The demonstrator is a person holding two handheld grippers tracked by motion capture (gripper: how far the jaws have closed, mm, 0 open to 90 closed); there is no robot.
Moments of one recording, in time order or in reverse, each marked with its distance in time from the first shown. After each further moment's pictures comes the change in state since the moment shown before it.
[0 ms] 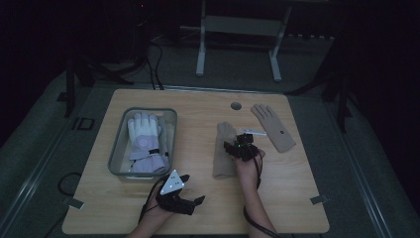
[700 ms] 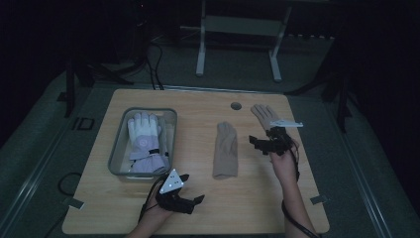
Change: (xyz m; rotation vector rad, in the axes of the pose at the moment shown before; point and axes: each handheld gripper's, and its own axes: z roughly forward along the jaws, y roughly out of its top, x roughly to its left) left arm 0.003 -0.001 0.001 0.000 0.003 -0.007; right arm -0.079 0.033 -0.065 -0.061 0.050 -0.210
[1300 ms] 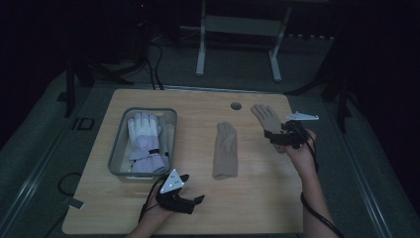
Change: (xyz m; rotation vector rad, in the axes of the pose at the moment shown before) left arm 0.000 -0.001 0.001 0.003 -0.001 -0.005; right arm -0.048 0.012 -0.015 0.003 -0.039 -0.060
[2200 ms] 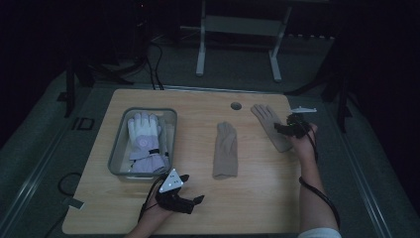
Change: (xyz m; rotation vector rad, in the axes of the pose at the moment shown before) left arm 0.003 -0.001 0.000 0.002 -0.017 -0.014; right arm -0.071 -0.008 0.063 0.074 -0.153 0.034
